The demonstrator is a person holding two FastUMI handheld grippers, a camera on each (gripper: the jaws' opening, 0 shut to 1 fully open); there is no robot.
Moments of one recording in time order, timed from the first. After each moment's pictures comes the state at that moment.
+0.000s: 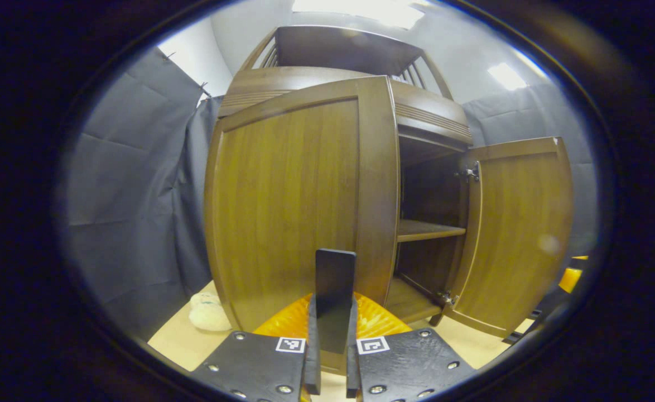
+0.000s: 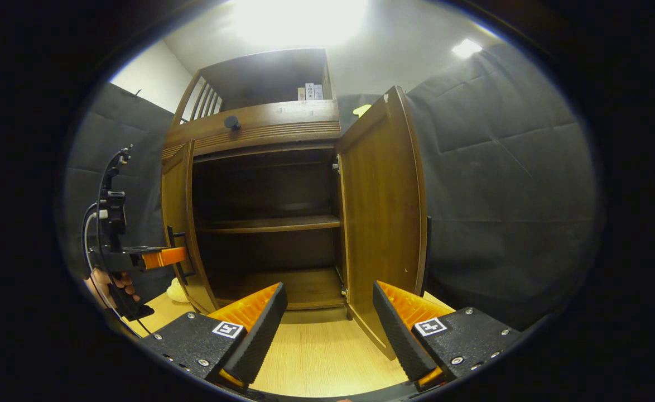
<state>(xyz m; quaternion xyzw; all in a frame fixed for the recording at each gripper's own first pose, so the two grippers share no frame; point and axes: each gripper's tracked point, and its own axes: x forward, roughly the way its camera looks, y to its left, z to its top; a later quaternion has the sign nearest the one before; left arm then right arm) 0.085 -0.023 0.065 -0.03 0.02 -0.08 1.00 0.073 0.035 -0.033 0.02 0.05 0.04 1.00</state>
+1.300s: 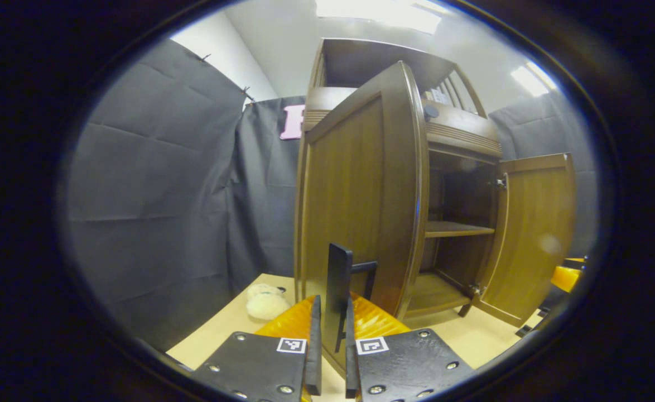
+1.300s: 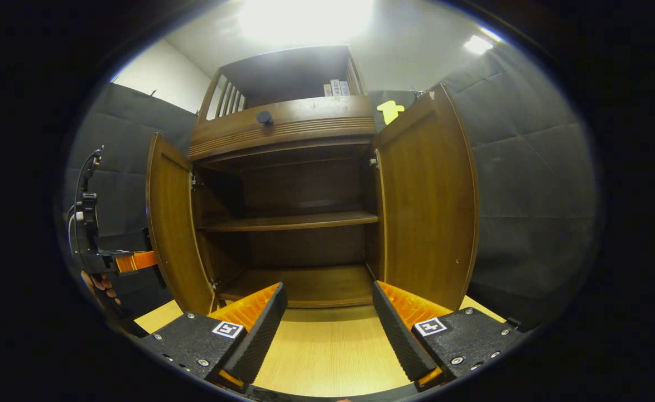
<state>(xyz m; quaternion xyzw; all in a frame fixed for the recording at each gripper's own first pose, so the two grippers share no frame) 0.086 -0.006 0.046 -0.05 0.02 0.01 1.00 0.067 0.098 -0.037 0.02 0.06 0.11 0.99</state>
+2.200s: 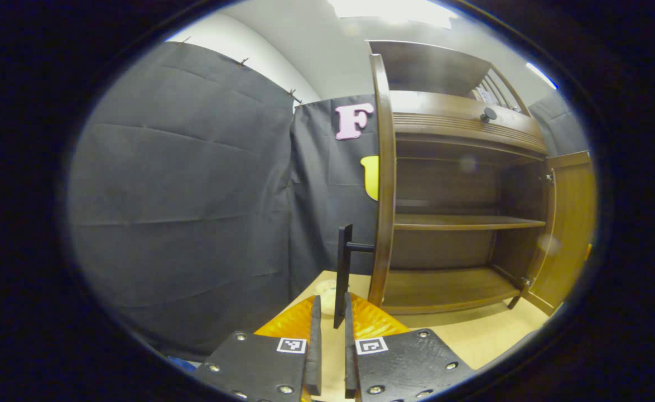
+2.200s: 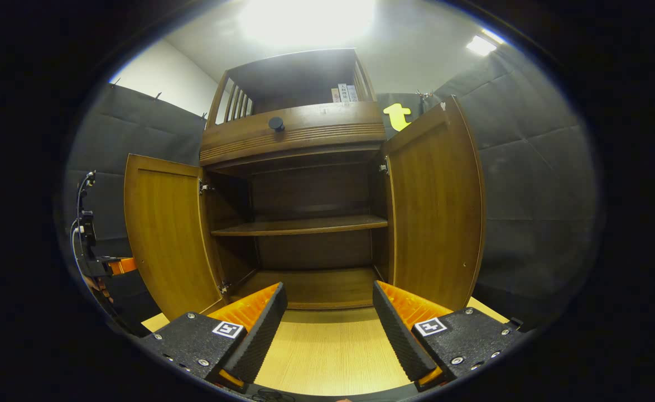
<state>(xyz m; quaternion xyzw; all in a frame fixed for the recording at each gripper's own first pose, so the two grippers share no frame) 0.074 0.052 0.039 -0.03 0.03 0.15 0.99 0.051 0.112 -0.021 0.03 0.05 0.12 0.99</state>
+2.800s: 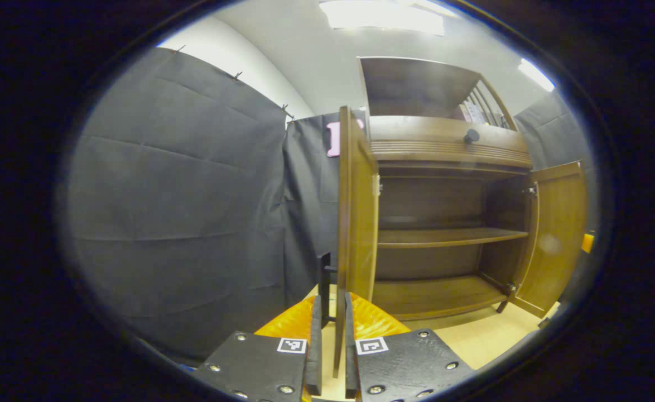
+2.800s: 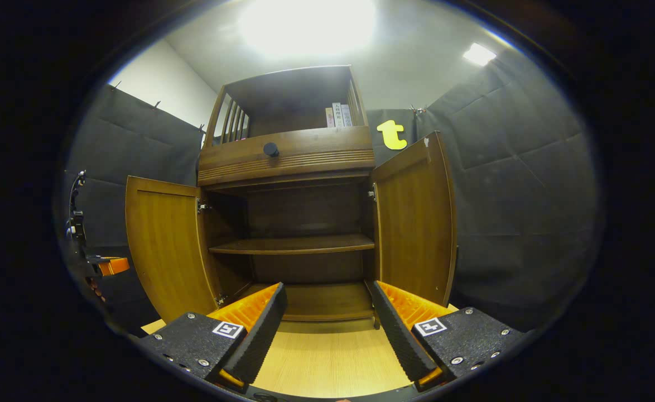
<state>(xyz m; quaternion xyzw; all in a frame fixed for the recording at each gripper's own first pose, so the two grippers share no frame) 0.075 0.040 0.054 -0.02 0.00 0.11 0.99 0.033 0.083 0.023 0.02 0.01 0.10 0.99</state>
